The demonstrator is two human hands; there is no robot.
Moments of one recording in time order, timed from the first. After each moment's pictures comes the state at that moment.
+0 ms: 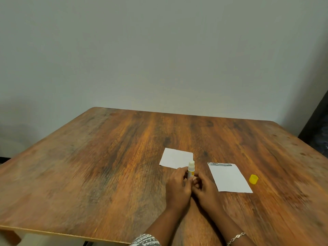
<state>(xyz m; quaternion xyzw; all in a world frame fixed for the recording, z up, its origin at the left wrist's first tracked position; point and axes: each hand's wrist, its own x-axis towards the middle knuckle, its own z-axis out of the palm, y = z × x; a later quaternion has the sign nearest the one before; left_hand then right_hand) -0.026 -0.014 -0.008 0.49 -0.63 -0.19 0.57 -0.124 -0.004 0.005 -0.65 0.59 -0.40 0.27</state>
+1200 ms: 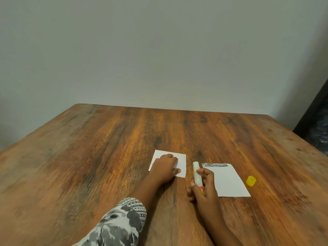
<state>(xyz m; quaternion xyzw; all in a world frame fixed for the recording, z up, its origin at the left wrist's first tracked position) -0.003 -0.117 0.014 0.56 -0.81 -0.12 0.12 -0.129 -0.017 -0.005 -0.53 0.60 -0.50 0.33</state>
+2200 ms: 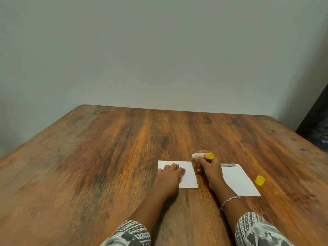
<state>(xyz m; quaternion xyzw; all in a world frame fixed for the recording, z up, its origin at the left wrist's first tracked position) 0.019 -0.079 0.005 0.55 -0.82 -0.12 0.10 -0.131 -0.097 0.012 -0.47 0.60 -0.55 0.35</state>
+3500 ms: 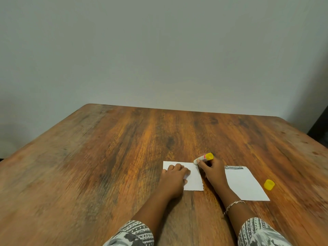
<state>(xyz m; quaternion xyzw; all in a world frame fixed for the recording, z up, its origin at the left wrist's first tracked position) 0.021 -0.083 0.006 0.55 -0.81 -0.15 0.11 -0.134 -0.112 -0.008 -0.57 0.62 -0.48 0.24</state>
